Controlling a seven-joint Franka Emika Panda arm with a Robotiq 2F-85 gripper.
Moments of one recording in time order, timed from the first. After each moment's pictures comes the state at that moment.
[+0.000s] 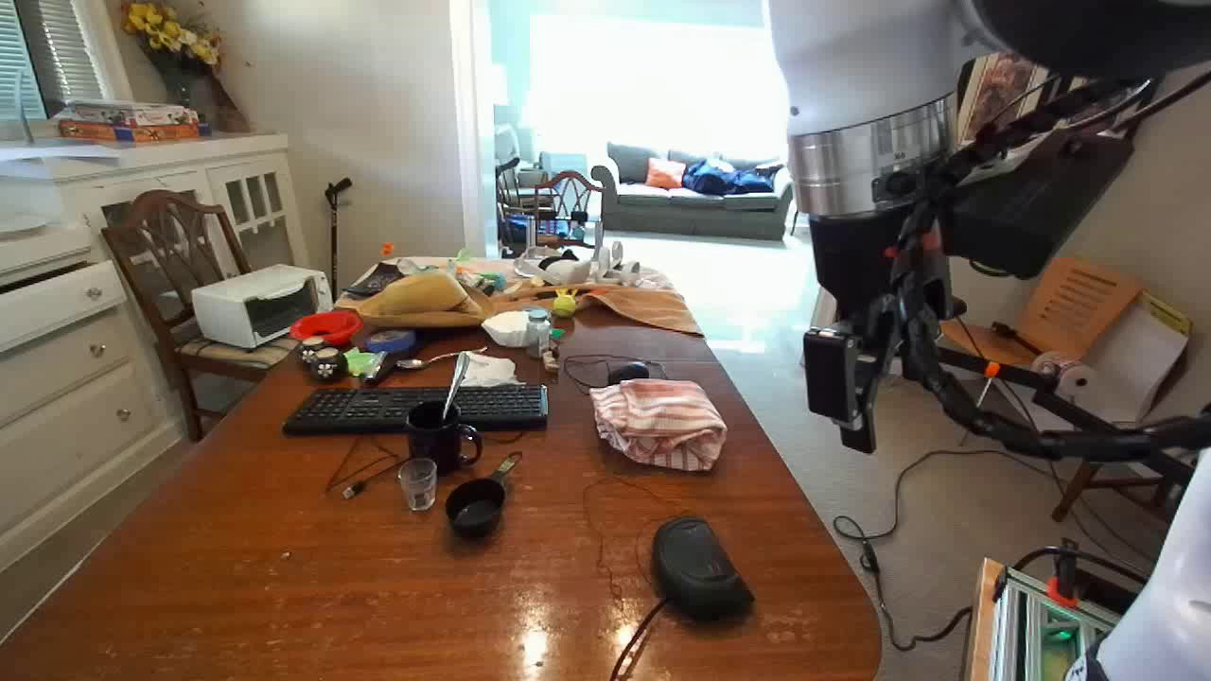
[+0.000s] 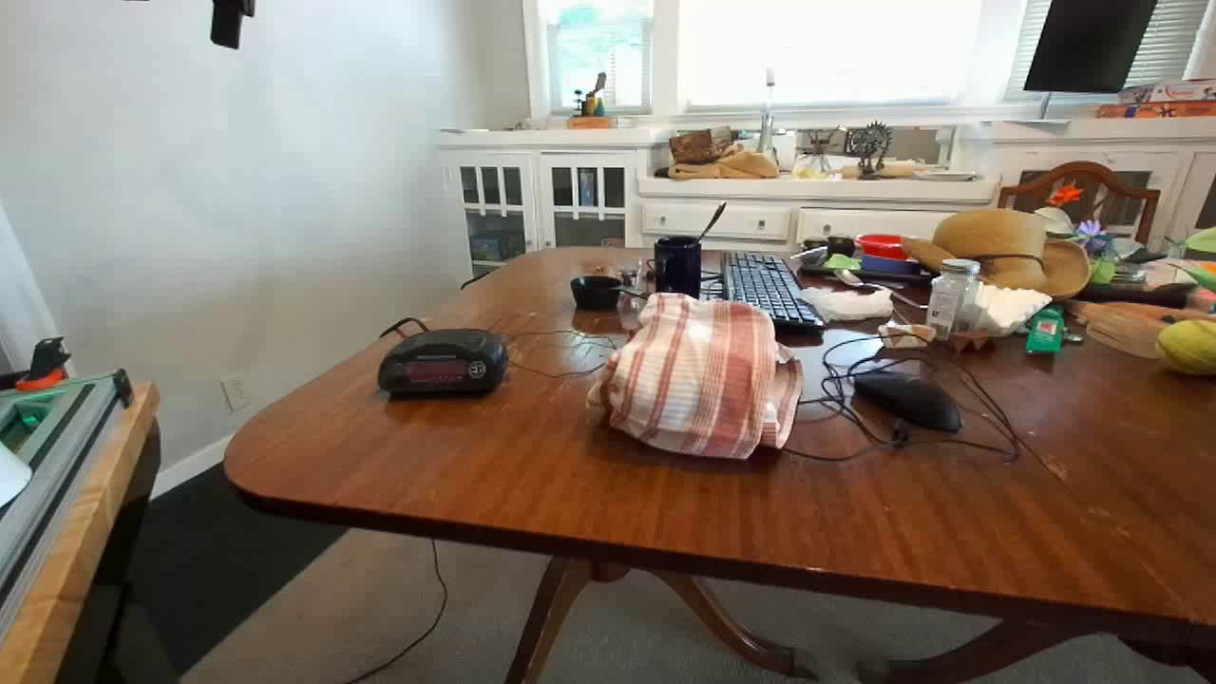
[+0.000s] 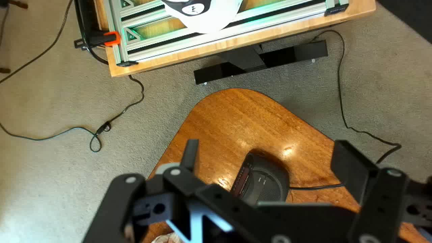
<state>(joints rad) 0.04 -0.63 0.35 -2.38 0.05 1.45 0.50</state>
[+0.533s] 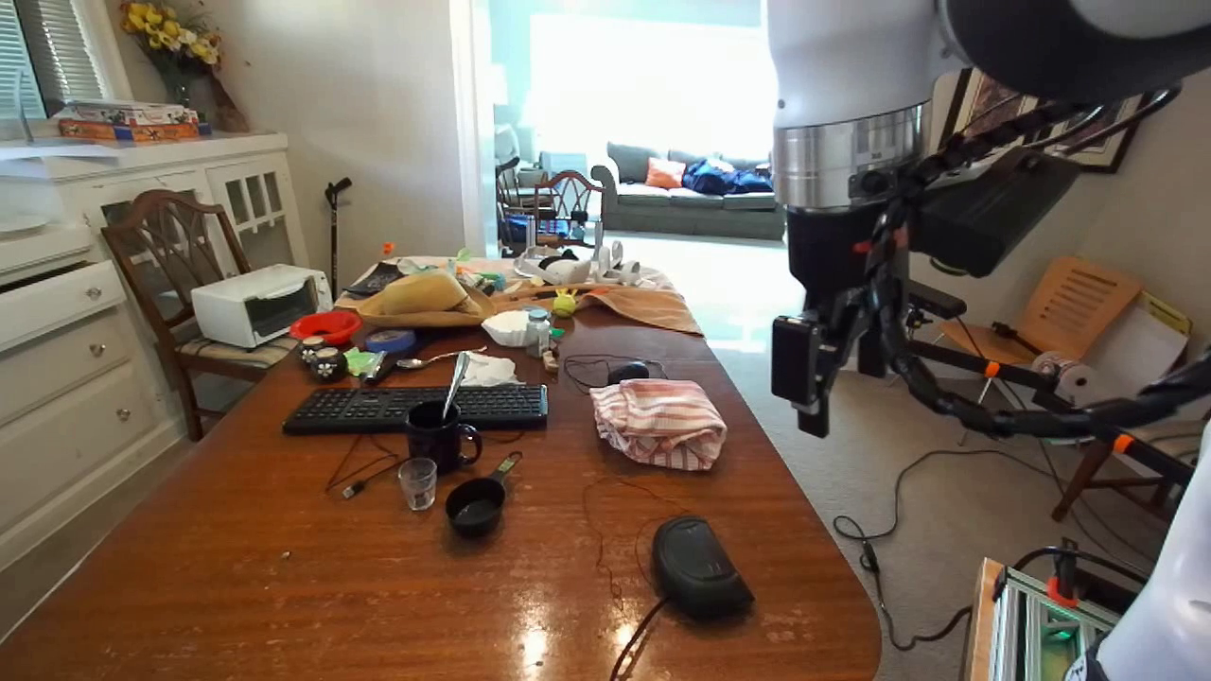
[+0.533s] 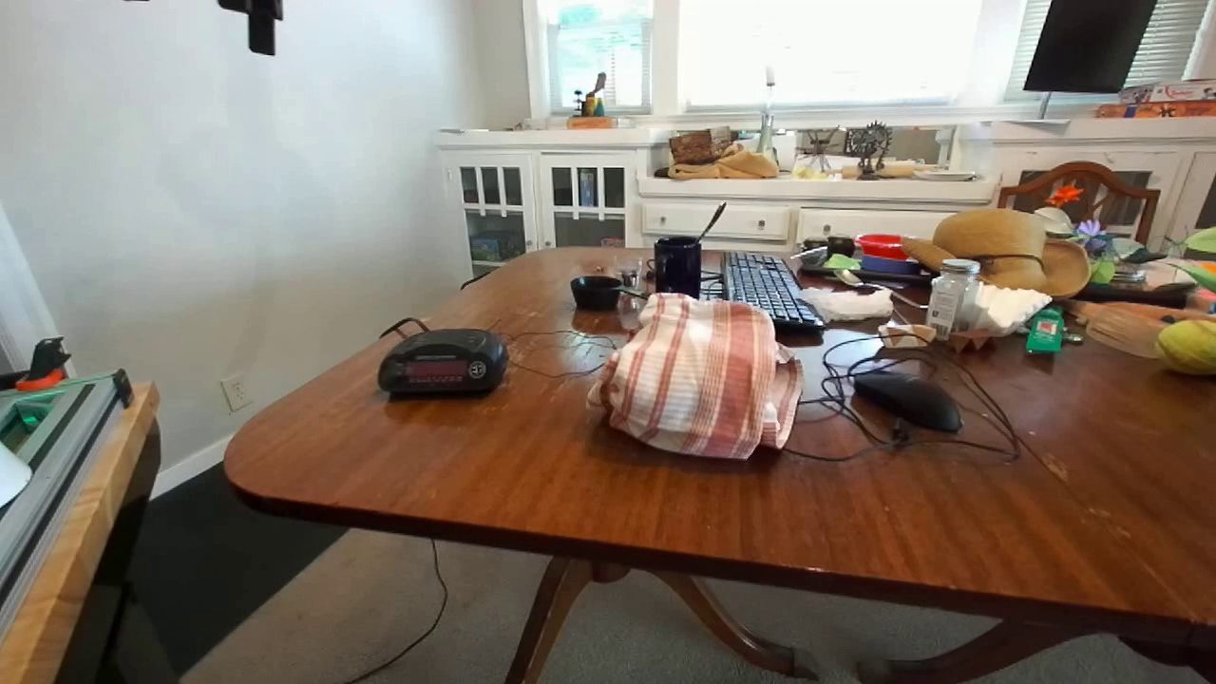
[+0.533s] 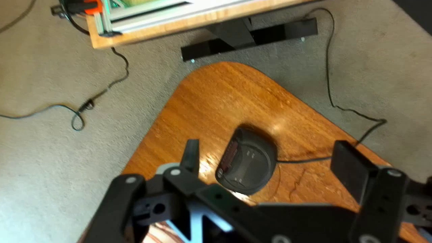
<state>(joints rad) 0.04 -0.62 0.31 -2.41 0.04 1.59 0.45</state>
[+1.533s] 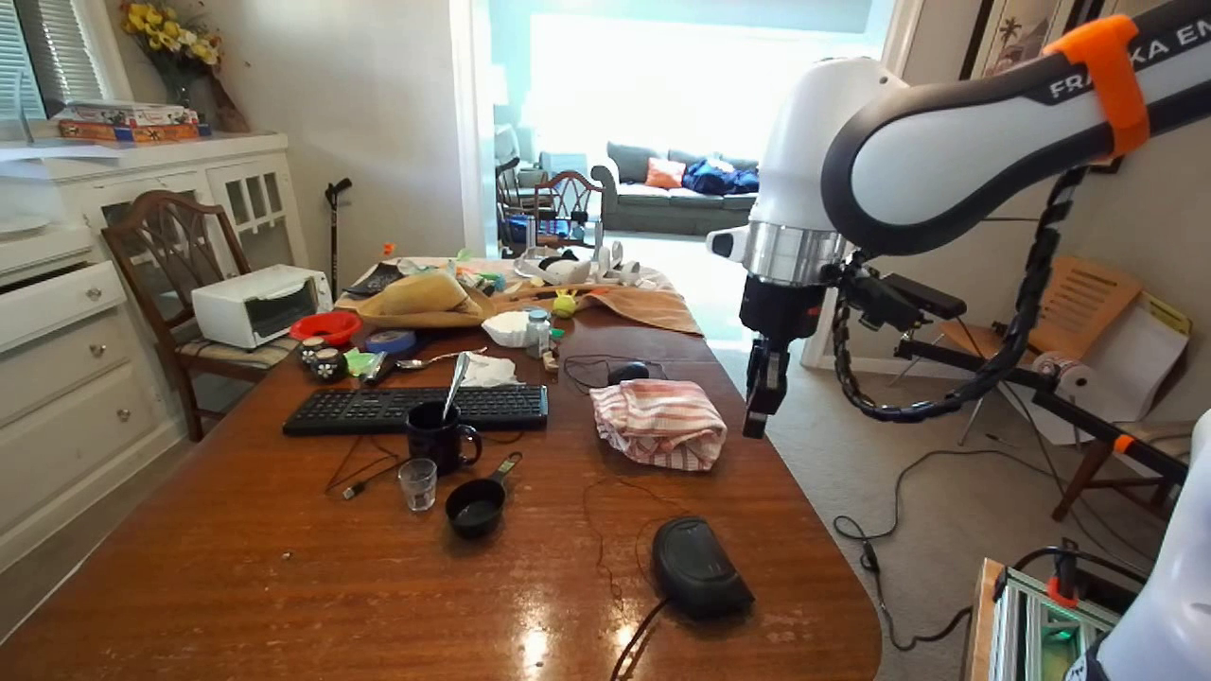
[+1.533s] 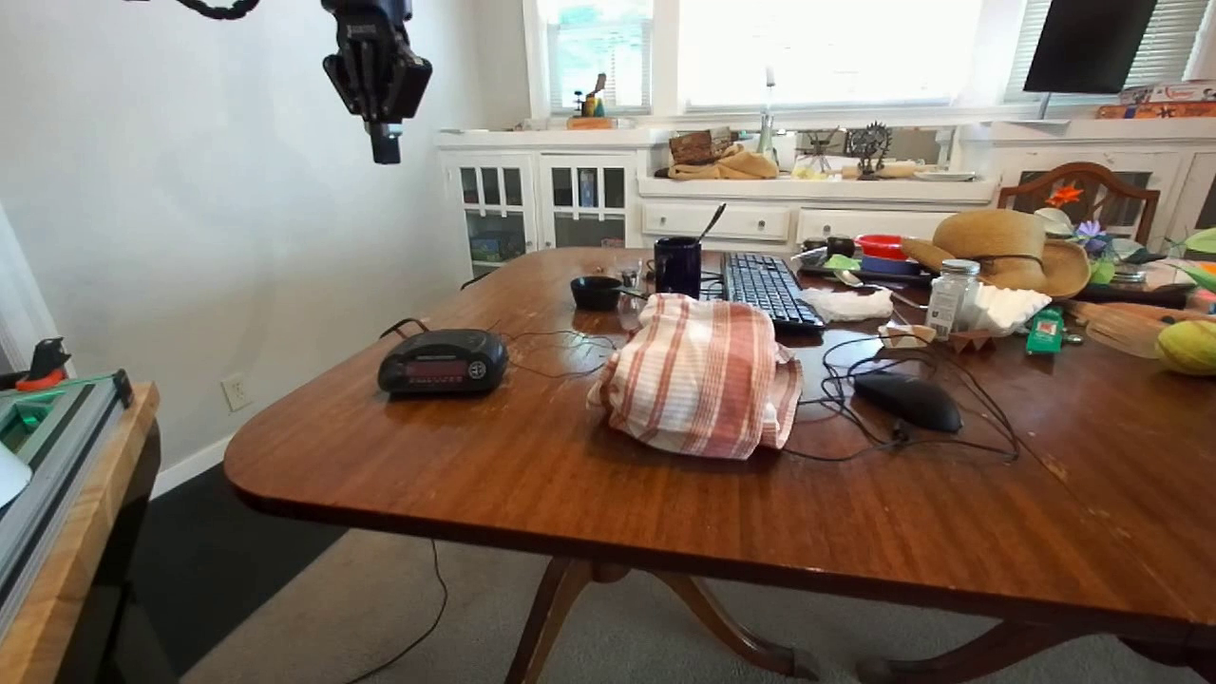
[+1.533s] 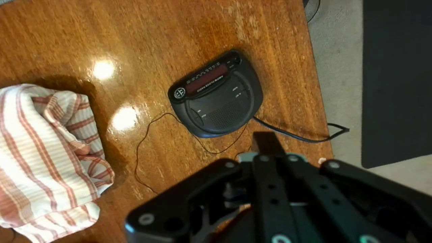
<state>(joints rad) 0.10 -0.48 -0.04 -2.62 0.05 2.13 -0.43</state>
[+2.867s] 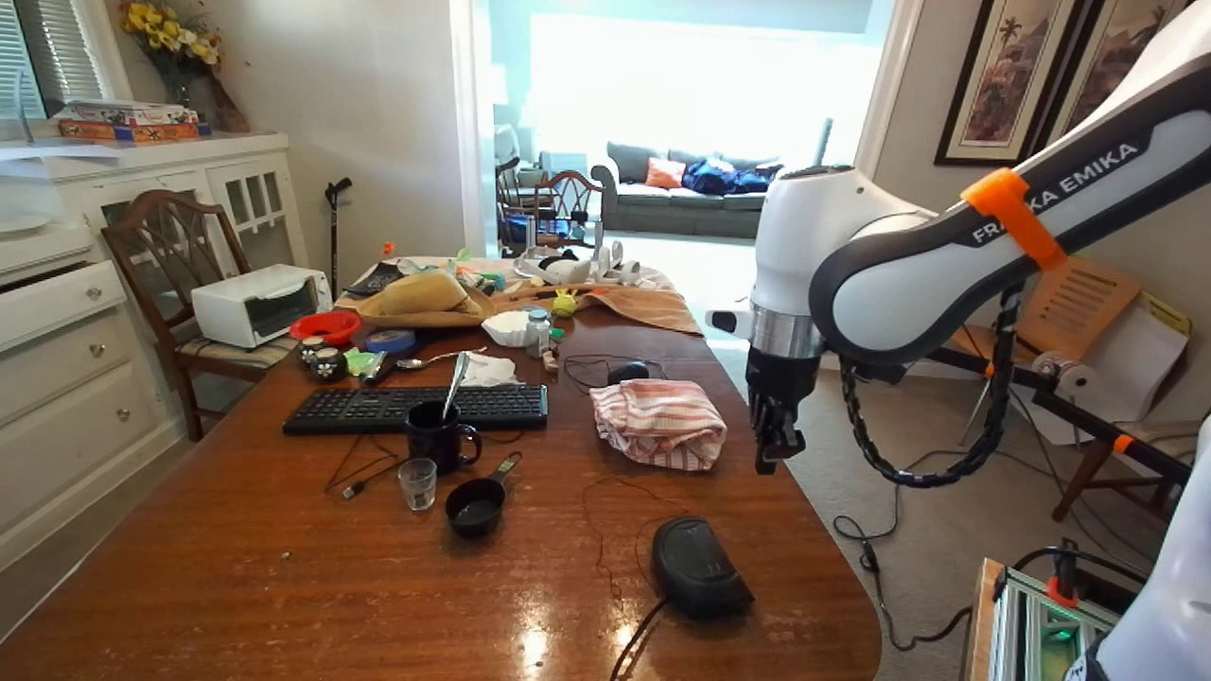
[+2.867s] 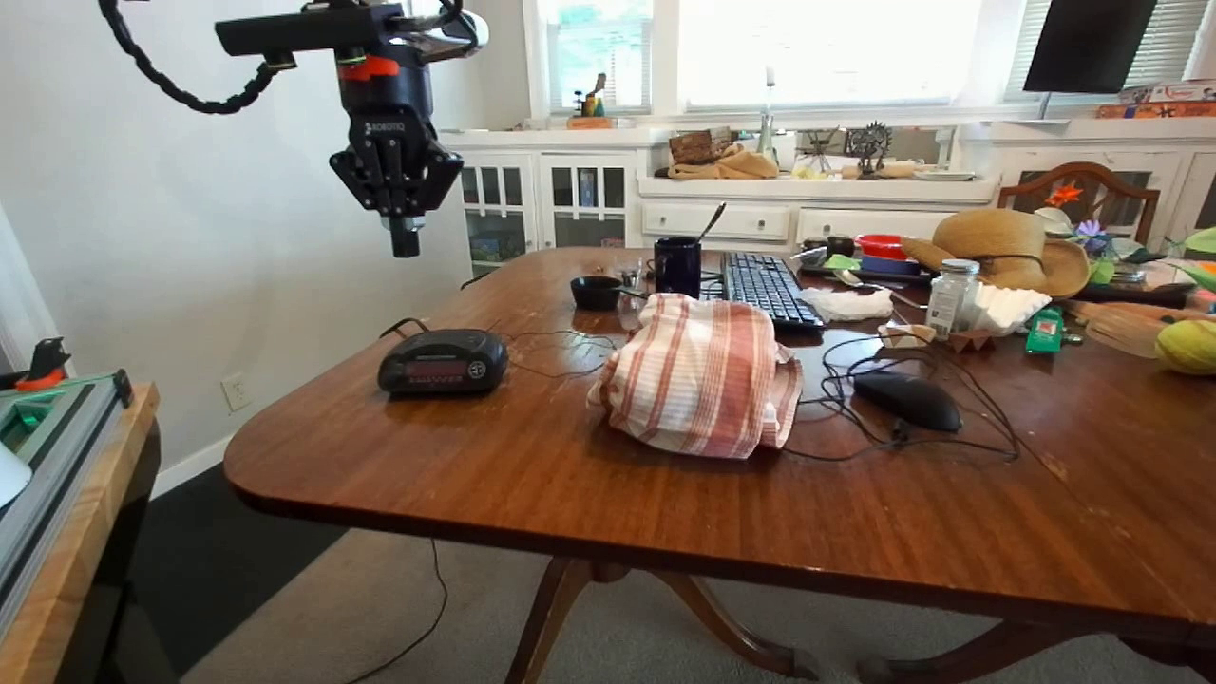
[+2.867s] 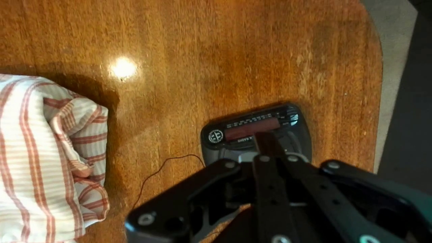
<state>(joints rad) 0.06 -0.33 -0.08 -2.73 -0.14 2.36 -0.65</state>
